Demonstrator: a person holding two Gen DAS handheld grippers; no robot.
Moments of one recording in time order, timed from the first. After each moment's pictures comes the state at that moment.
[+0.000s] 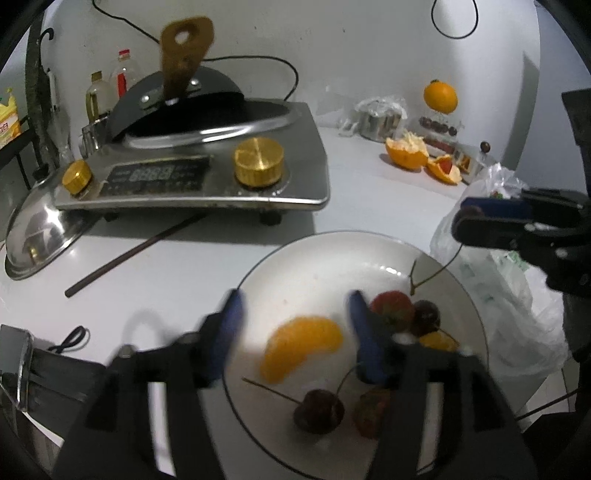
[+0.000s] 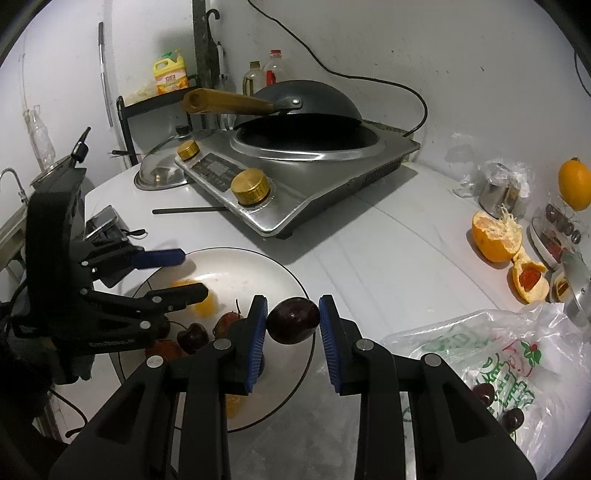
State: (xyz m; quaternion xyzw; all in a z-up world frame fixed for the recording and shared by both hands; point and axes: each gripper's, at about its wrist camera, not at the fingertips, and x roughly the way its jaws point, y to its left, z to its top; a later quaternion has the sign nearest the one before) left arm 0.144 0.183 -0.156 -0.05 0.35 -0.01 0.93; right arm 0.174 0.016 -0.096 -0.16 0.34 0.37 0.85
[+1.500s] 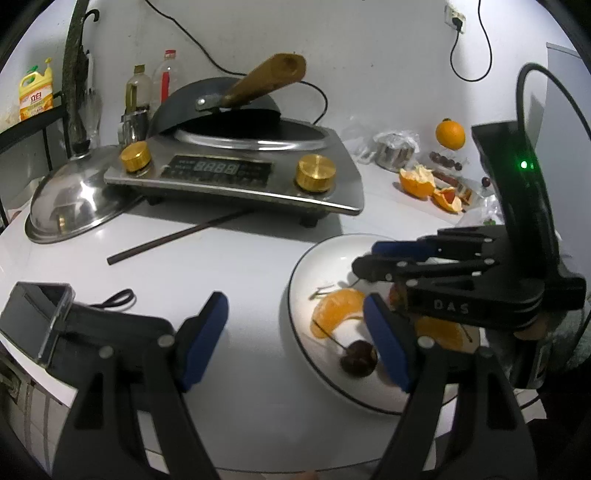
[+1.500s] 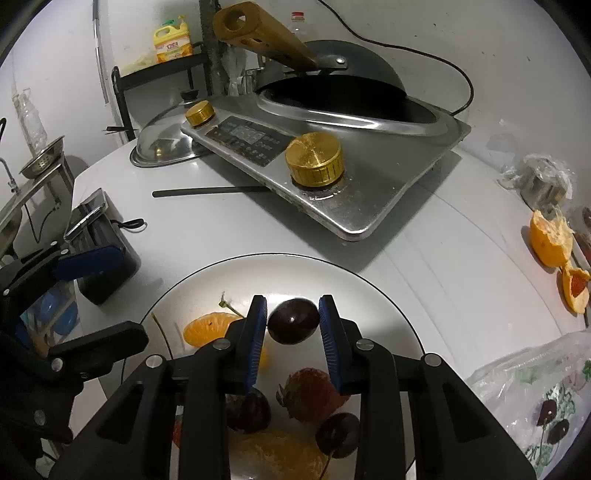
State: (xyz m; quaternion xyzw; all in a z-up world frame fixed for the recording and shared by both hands) left arm 0.087 0.222 -0.148 -0.10 0.31 0.01 0.94; right arm 0.180 0.108 -0.141 -0.18 0.38 0.36 0.83
